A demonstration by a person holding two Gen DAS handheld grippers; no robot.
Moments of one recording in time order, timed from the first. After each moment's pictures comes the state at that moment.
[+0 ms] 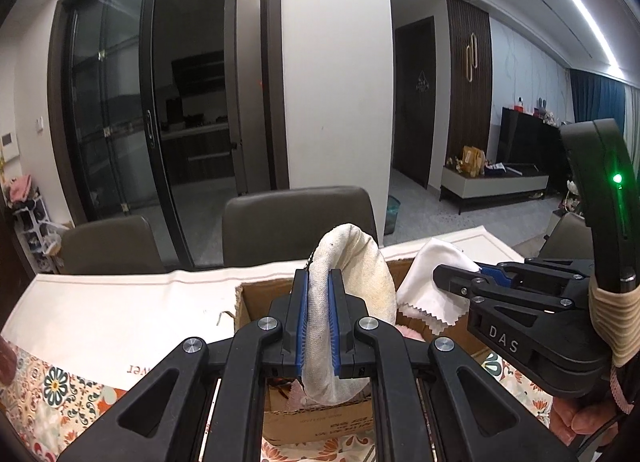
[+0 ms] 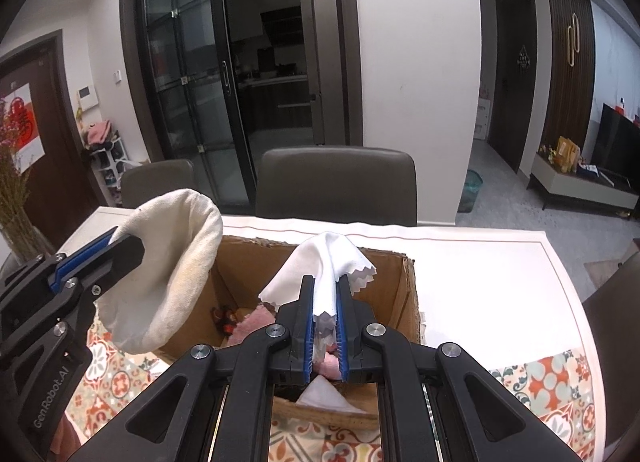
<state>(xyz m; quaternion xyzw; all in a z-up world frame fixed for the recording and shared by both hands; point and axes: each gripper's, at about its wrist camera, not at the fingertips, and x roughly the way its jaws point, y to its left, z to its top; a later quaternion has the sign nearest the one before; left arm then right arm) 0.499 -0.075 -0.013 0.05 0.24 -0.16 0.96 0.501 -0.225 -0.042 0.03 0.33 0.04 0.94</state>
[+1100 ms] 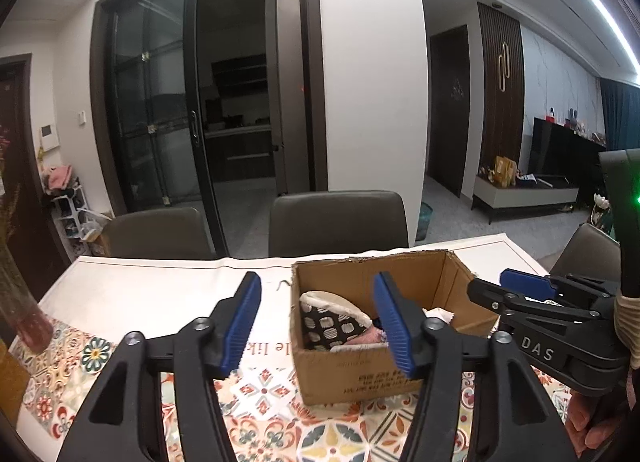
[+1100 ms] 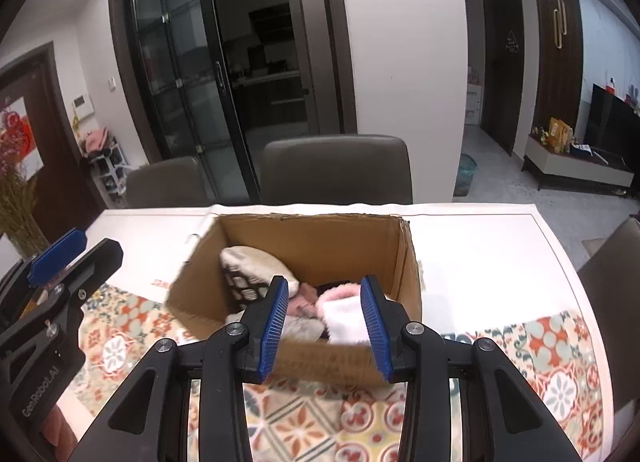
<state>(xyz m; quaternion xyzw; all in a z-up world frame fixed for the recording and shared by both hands) 0.422 -0.043 0.016 0.05 0.22 -0.09 0.97 0.438 -0.220 -0.028 0.06 0.33 0.02 0.94</state>
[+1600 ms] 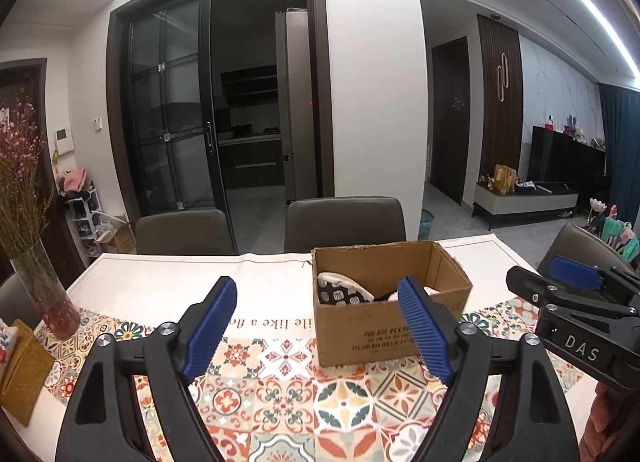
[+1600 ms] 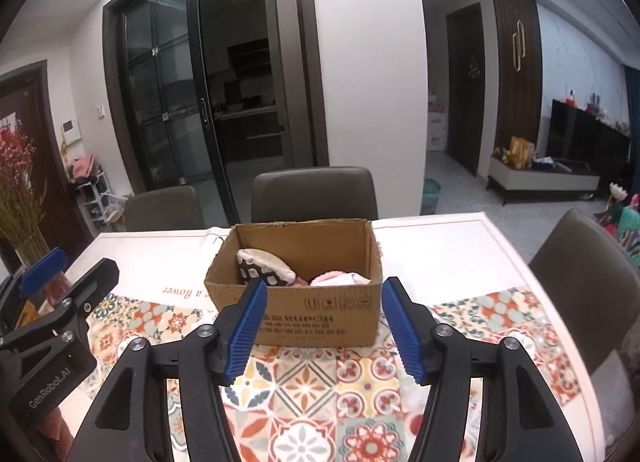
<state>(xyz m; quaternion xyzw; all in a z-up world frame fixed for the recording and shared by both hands) 0.333 -0.003 0.036 0.04 0.21 -0.08 0.97 0.321 -0.197 0.017 0.05 0.27 -0.04 0.96</state>
